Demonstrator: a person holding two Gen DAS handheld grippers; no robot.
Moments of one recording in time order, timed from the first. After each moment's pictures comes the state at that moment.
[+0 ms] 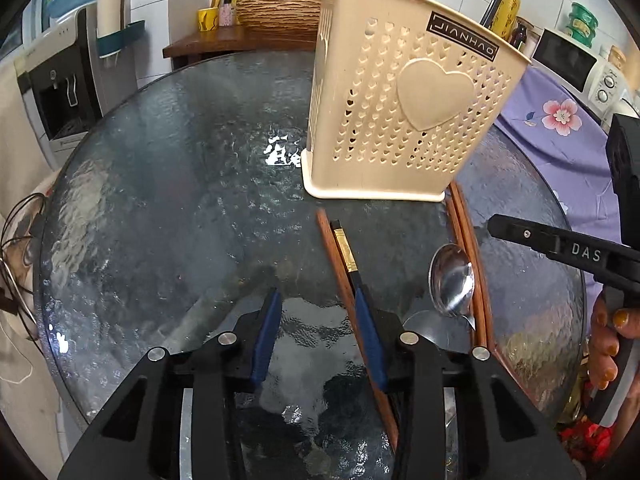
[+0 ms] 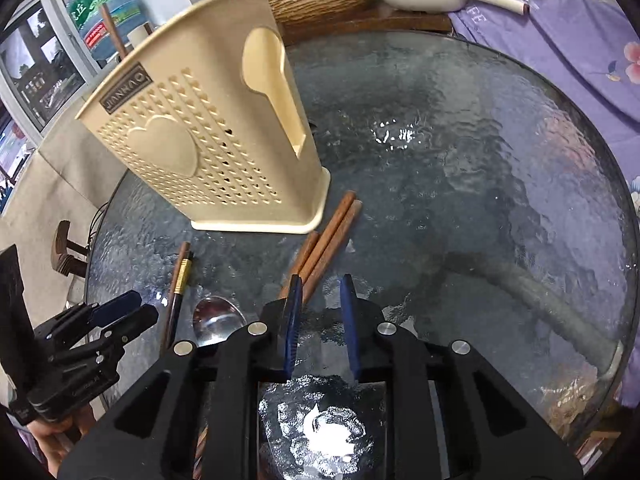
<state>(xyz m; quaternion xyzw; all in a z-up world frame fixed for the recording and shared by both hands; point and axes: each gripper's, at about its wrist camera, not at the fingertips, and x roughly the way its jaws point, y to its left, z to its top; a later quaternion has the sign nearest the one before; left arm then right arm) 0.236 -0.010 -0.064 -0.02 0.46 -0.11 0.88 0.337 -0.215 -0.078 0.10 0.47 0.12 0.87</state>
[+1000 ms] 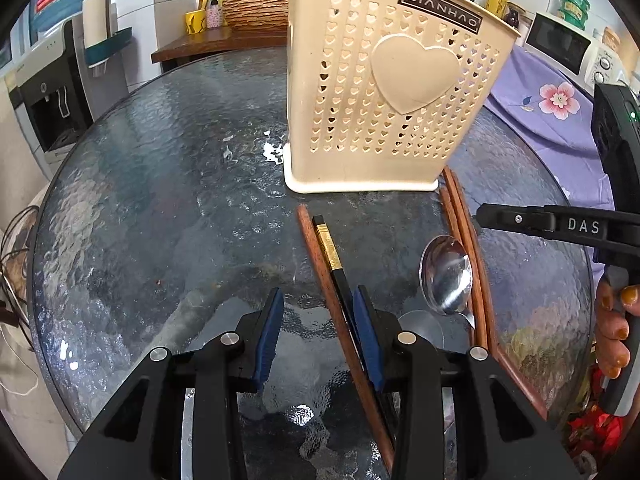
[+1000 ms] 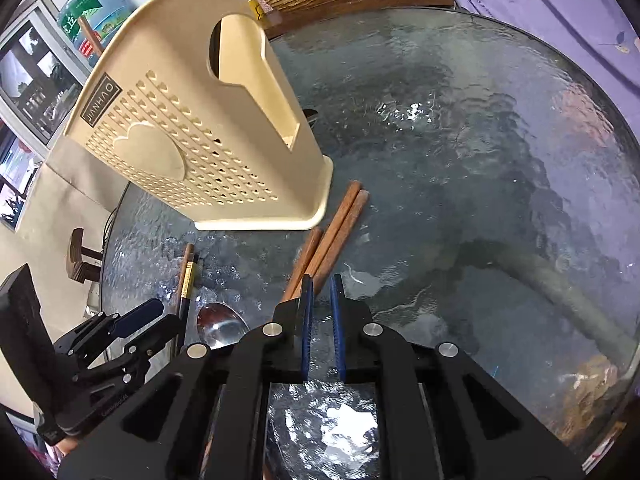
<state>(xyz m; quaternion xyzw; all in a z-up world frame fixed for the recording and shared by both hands) 0.234 -0.030 -0.074 0.00 0.46 -0.12 0.88 0.358 -0.220 -0.086 0.14 0.49 0.14 0.85</state>
